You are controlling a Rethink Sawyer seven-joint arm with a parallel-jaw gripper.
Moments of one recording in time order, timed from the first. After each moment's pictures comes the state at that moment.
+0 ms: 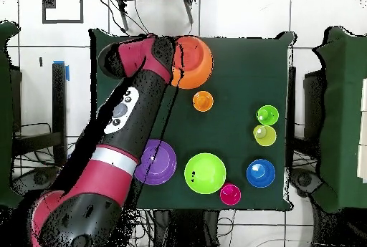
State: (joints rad) arm 0.23 0.03 -0.79 0.75 0.29 0.55 2.33
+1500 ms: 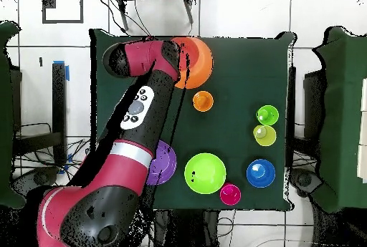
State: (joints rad) arm 0.19 0.02 -0.66 0.75 0.29 0.56 2.33
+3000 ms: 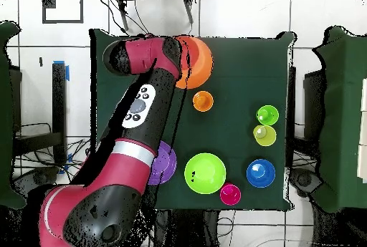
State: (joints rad) arm 0.18 0.02 -0.66 0.73 0.29 0.56 2.33
